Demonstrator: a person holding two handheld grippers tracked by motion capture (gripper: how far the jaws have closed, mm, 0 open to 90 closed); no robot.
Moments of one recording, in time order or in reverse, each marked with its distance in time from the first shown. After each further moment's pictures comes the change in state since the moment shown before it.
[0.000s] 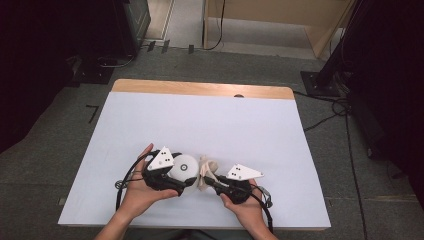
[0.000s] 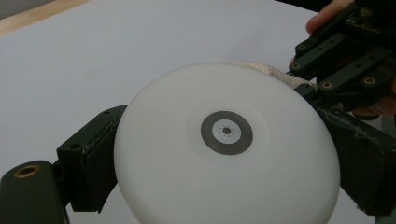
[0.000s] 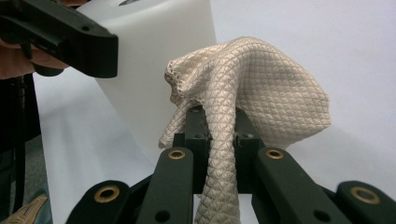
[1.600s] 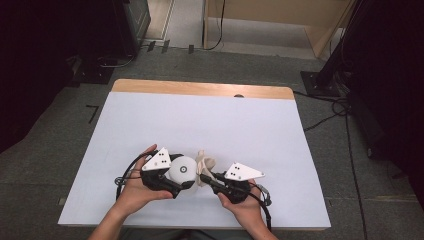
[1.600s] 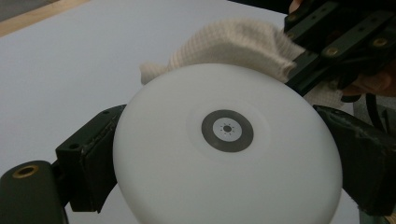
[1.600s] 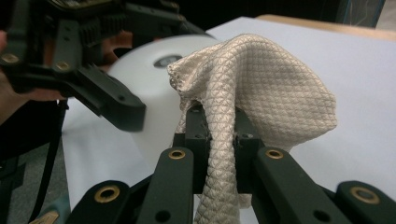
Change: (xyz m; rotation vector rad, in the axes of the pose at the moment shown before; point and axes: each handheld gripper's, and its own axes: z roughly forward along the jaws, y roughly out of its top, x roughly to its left) left arm 0.006 -0.006 0.000 -0.034 -0.082 0.038; right arm 0.011 0.016 -0.002 -0.054 0.034 -0.045
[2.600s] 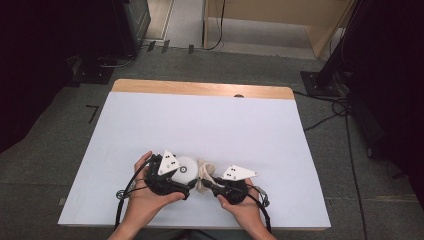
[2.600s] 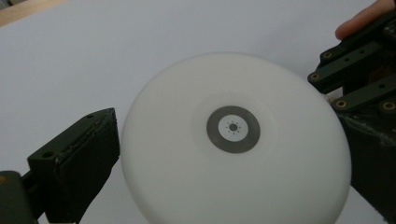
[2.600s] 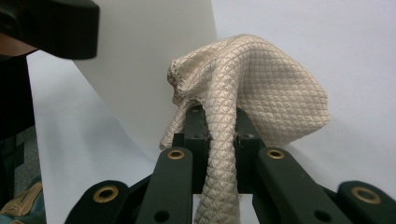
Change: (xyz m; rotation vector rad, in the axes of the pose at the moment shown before) left arm -0.034 0.015 0.007 0.164 0.316 -0.116; right arm -0.010 -0.024 0.012 0.121 -0.030 0.047
